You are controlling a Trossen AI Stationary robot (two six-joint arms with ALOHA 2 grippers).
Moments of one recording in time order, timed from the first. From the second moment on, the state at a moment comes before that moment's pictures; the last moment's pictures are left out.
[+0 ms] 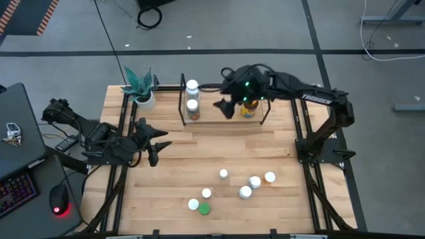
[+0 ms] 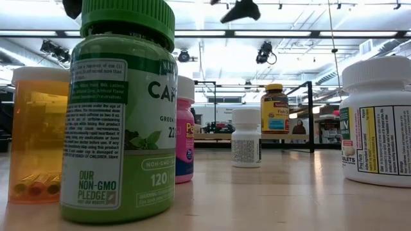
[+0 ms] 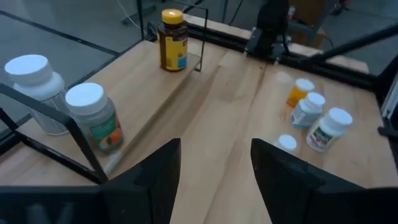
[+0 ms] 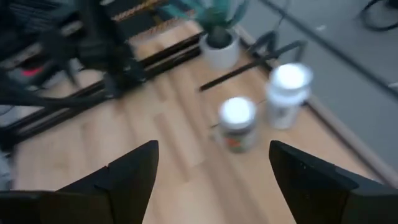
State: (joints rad) left arm -0.51 0.86 0.88 -0.60 -0.78 -0.59; right arm -0.18 1.60 1.79 -0.81 0.07 0.32
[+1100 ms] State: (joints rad) left arm -0.50 0.86 0.88 -0.65 -0.64 -0.76; right arm 0.39 1.67 1.52 -1.04 -0.10 0.39
